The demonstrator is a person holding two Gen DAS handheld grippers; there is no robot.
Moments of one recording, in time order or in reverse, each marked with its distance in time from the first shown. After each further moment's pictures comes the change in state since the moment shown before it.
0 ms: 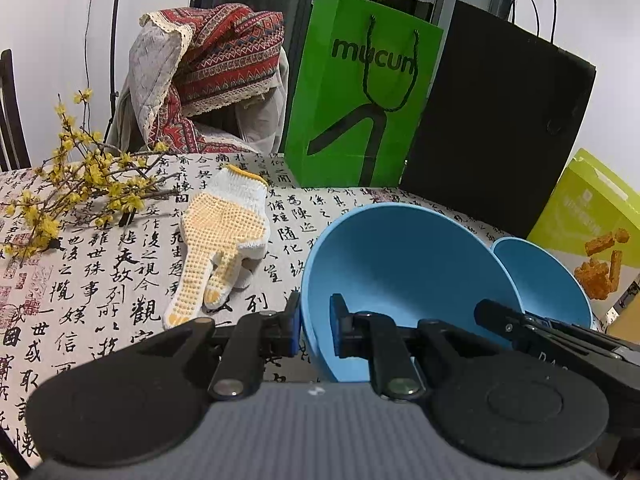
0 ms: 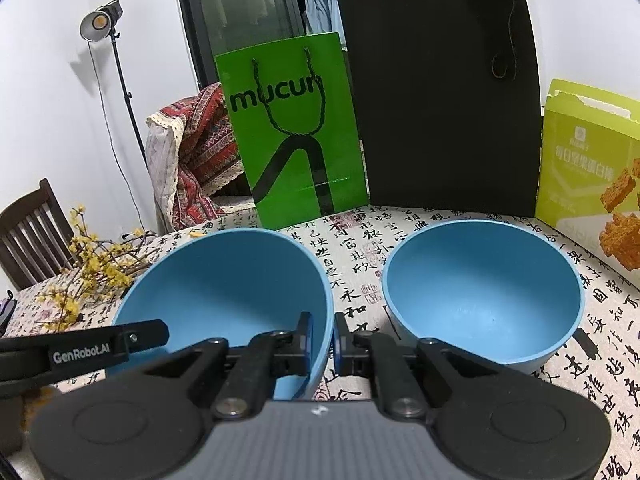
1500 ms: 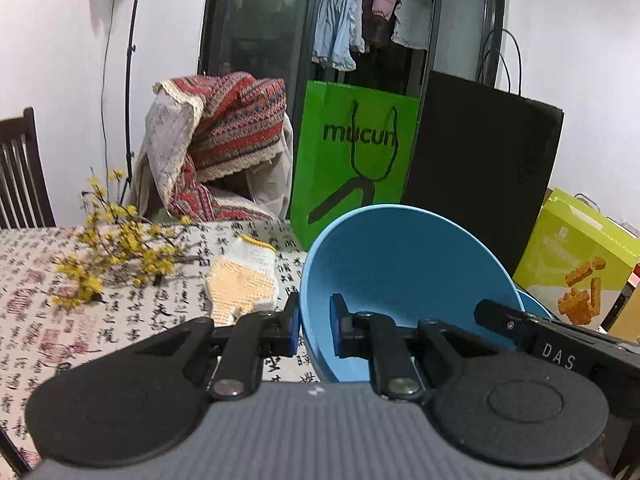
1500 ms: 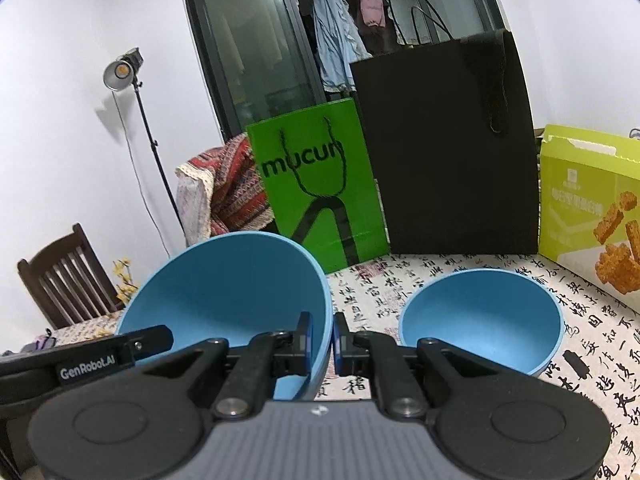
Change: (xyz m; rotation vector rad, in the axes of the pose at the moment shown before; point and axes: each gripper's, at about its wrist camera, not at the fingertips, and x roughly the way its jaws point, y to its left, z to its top) left arm -0.075 -0.019 0.008 0.044 -0.175 0.050; right arm -0.062 0.004 0.009 0.040 -0.137 0.089
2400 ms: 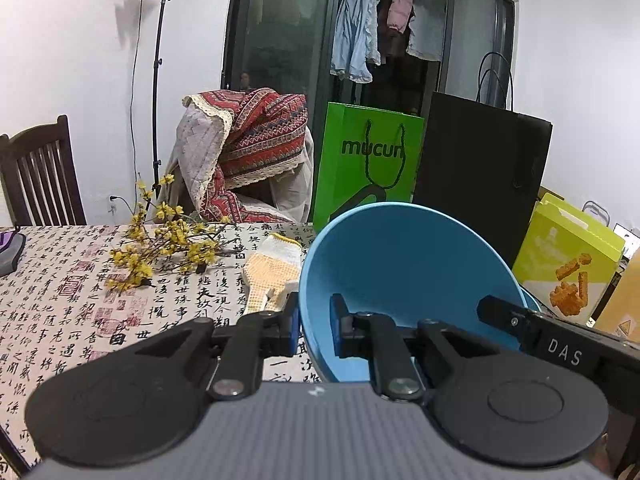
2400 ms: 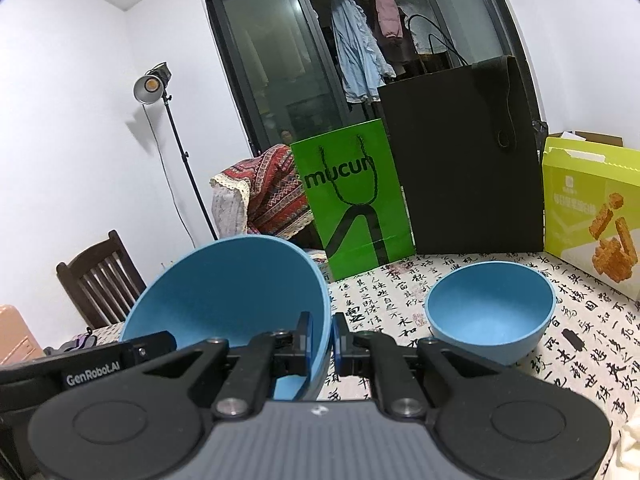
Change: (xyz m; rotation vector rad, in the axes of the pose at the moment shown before) left arm -0.080 0.004 -0.018 -0.011 -0.027 0.056; right arm -0.067 0.019 -0.010 0.004 -0.025 0.072
